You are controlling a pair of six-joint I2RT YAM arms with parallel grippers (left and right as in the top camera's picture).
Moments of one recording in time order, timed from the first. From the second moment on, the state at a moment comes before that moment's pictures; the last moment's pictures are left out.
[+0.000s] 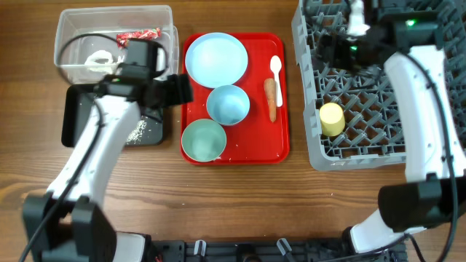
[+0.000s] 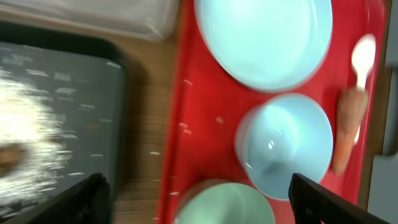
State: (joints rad) left arm -0.15 1.58 1.25 -0.77 0.13 -0.37; right arm 0.11 1.78 1.89 -1.28 -0.13 0.22
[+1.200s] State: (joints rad) left arm 0.14 1.35 1.25 -0.79 0.10 -0.37; right arm 0.34 1.72 1.80 -0.98 0.67 0.44
